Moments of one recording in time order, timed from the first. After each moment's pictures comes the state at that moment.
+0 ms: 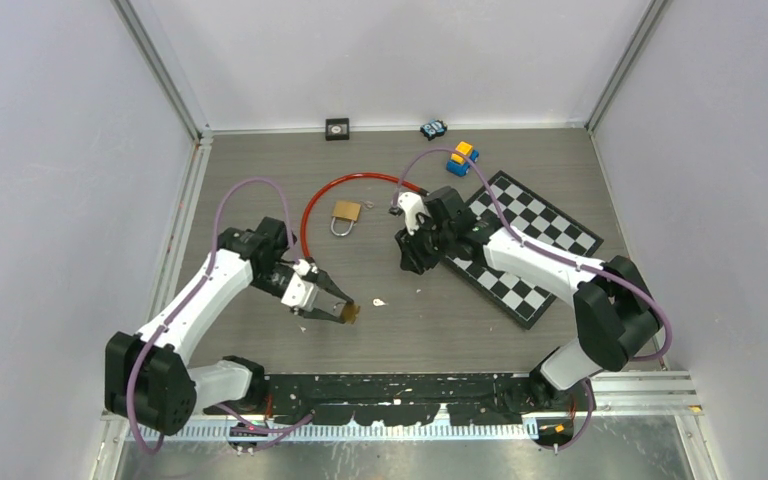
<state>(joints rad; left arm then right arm) -0.33 1.18 0.88 -1.19 1.26 1.77 0.67 1.53 1.03 -0.32 -0.32 -0.10</state>
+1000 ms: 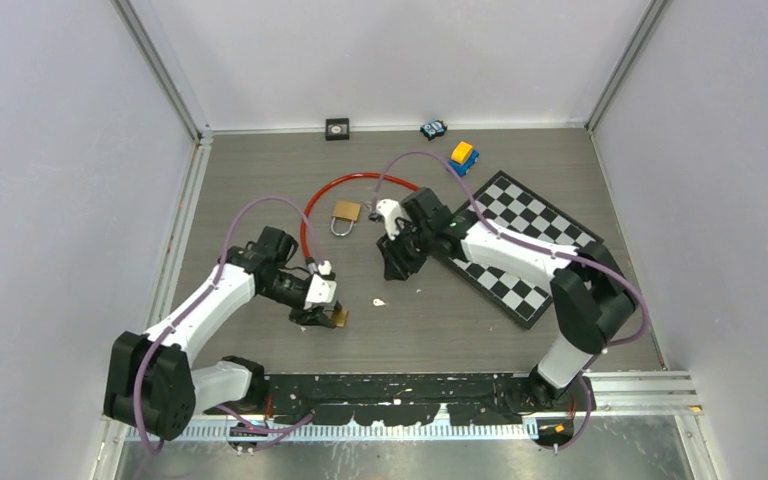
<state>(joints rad) -0.31 1.17 0.74 -0.96 1.04 1.42 0.72 1.64 1.13 -0.38 -0.40 -0.07</state>
